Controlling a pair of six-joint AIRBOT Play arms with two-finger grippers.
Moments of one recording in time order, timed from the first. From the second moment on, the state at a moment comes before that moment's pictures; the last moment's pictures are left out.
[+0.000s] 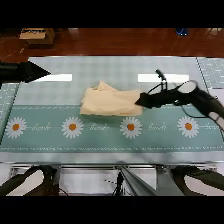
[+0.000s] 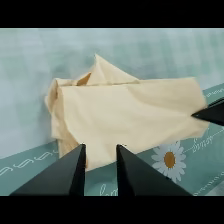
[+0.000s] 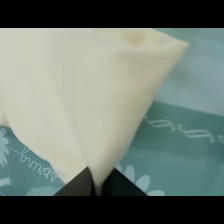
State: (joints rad) left arm 0.28 -1.13 1.20 0.72 -1.31 -1.06; right arm 0.11 -1.30 0.91 -0.75 0.95 1.30
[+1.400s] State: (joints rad) left arm 0.28 -1.21 1.20 0.76 -1.25 -1.03; right arm -1.33 -0.83 0.99 -1.82 1.71 1.48
